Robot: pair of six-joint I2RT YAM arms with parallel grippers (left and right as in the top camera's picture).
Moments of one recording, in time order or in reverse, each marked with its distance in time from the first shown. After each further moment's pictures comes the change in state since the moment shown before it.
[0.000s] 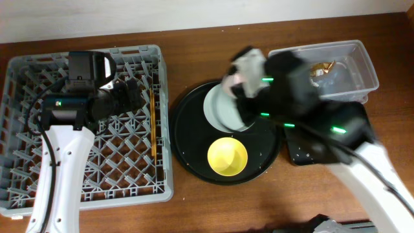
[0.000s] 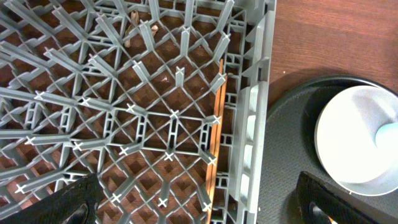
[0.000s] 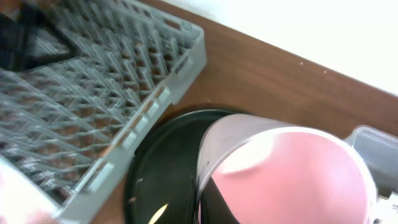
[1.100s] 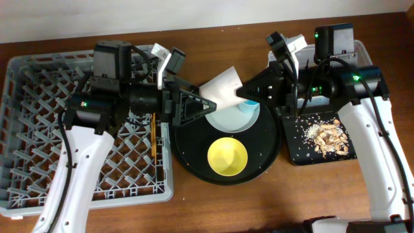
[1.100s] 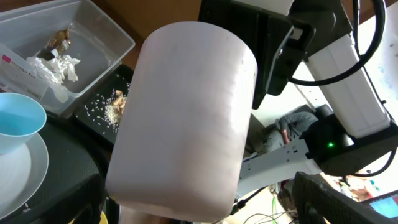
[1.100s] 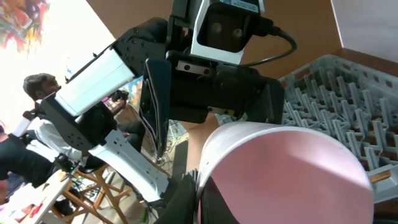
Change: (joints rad) left arm -0.164 0.000 0.000 0.274 1.275 0.165; right arm -0.422 0.204 -0.018 -0.005 -1.422 -0.364
